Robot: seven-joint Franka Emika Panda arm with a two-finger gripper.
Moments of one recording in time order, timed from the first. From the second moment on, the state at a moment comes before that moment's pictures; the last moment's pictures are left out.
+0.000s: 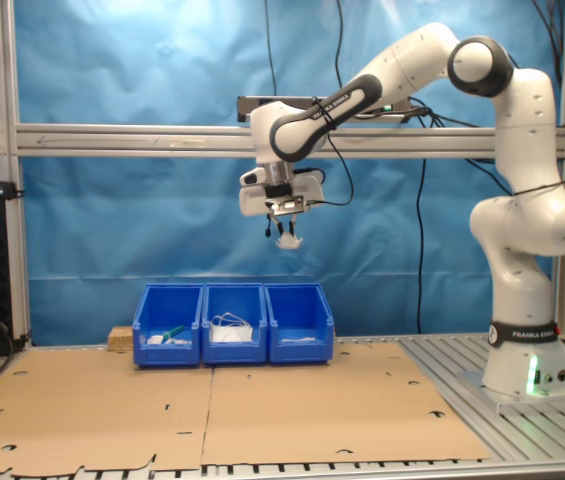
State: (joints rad) arm 0.31 0.06 -0.86 -2.03 -0.15 1.98 -1.01
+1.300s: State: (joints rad) arm 0.31 0.06 -0.87 -2.03 -0.17 1.98 -1.01
